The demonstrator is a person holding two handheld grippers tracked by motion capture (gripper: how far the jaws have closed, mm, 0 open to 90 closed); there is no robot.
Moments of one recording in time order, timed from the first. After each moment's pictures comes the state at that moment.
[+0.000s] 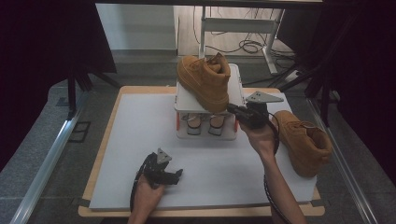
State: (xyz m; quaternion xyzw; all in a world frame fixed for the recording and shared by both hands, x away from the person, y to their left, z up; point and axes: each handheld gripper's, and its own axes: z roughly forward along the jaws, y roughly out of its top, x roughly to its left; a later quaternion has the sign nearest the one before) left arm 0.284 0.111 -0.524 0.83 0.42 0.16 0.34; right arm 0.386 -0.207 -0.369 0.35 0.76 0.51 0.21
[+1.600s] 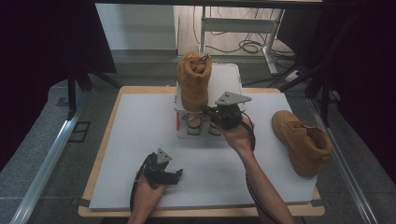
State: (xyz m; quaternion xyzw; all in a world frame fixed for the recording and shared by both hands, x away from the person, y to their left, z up) left arm 0.284 0.111 -0.524 0.83 0.42 0.16 0.34; right arm 0.389 -0.134 -0.374 0.26 0.79 0.51 0.21
